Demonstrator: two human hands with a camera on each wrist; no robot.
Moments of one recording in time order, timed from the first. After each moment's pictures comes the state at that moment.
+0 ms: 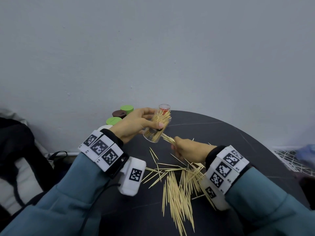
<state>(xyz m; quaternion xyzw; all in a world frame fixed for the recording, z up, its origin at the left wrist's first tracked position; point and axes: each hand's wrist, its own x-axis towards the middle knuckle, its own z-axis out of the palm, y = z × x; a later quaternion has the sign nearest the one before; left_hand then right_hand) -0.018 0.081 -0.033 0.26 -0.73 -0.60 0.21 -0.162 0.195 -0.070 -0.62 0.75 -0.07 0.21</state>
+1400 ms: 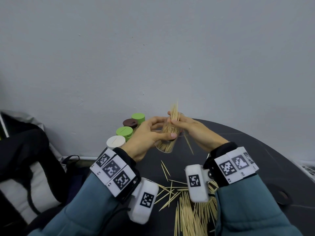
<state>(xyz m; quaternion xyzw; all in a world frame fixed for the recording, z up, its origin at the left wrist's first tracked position) -0.026 0.076 -0.046 0.24 -0.65 -0.66 0.31 -0.161 0.146 -0.028 -0.55 0.59 -0.47 0.36</state>
